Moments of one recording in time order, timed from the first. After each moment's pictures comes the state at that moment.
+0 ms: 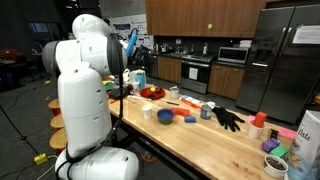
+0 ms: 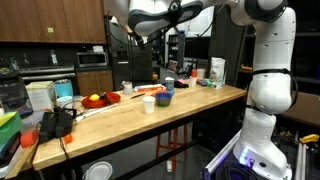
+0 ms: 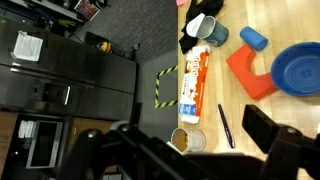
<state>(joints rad) 0.34 0.11 0.35 -1.60 -1.08 1.59 -0.30</state>
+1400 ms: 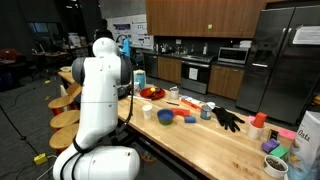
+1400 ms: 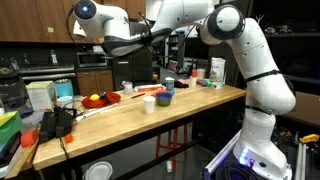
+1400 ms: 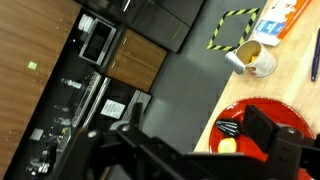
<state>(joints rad) 0.47 0.50 0.32 -1.22 -1.38 1.92 -0.52</state>
